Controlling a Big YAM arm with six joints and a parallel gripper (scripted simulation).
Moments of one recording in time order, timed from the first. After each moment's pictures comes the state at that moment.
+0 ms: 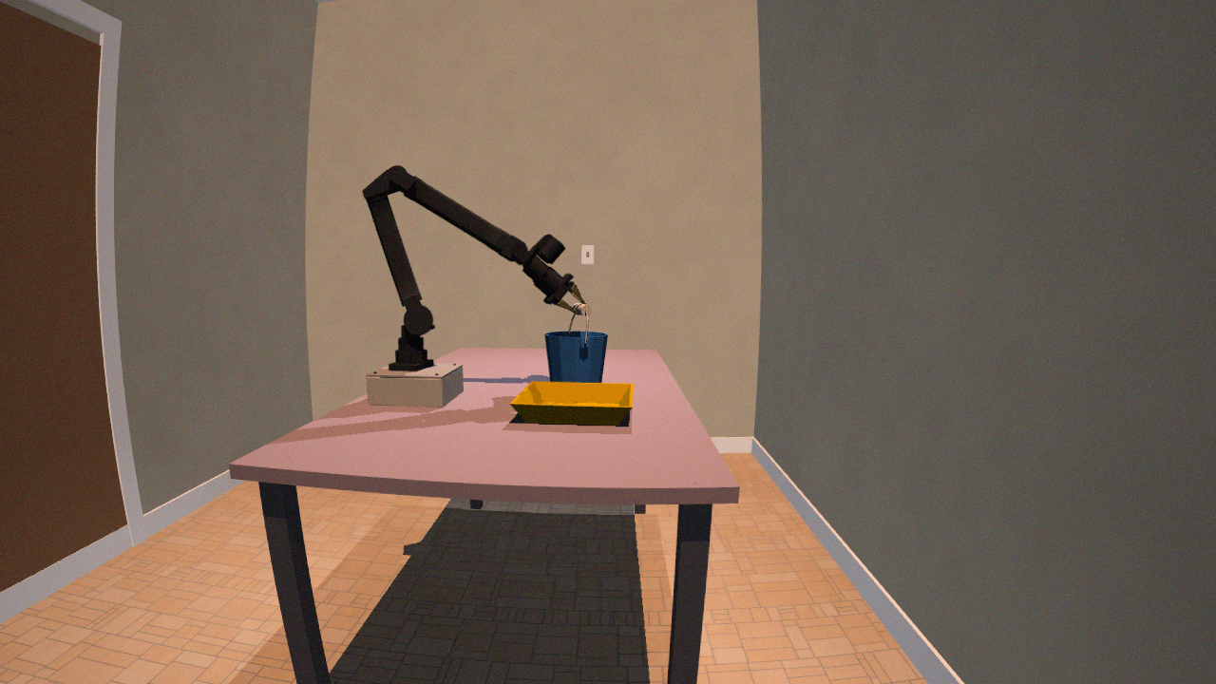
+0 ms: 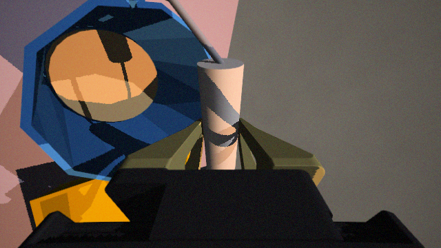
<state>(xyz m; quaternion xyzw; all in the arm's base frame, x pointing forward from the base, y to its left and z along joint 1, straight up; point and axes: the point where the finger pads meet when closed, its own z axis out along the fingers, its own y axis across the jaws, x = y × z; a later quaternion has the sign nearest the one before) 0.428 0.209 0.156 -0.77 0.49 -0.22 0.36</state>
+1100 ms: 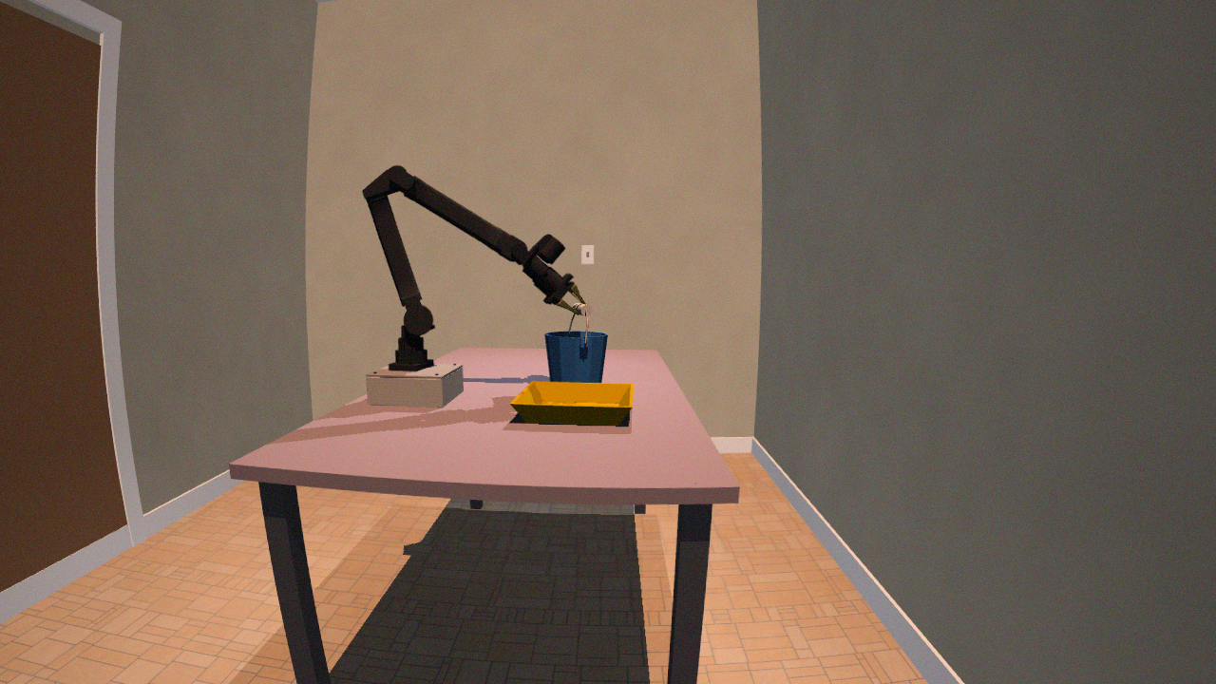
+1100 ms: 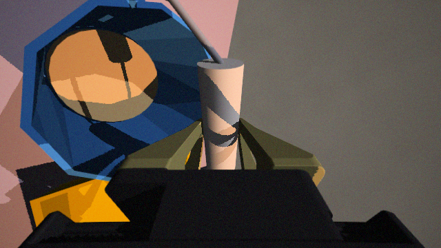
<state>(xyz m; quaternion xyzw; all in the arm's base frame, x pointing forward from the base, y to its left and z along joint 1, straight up) 0.428 0.209 0.156 -0.77 0.49 -0.22 0.36</state>
